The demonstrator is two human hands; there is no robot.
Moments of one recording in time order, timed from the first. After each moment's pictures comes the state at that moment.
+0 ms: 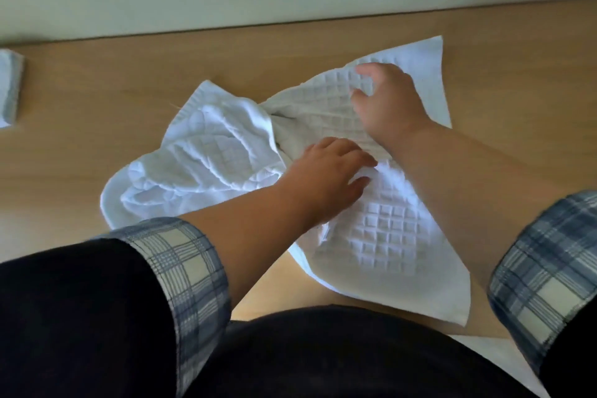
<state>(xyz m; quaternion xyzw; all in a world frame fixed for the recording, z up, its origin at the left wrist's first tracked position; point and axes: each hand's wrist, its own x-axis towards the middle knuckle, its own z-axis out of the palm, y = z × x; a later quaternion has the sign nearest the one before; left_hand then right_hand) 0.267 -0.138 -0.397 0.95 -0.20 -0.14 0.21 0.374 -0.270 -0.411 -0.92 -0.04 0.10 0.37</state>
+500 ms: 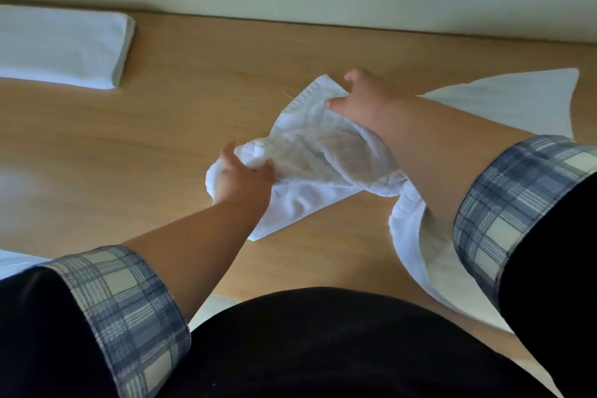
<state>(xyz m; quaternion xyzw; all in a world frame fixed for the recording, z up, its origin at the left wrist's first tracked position) 0.189 0.123 -0.412 0.79 0.47 -0.09 0.39 0.378 -0.039 -0.401 -0.93 -0.09 0.27 0.22</state>
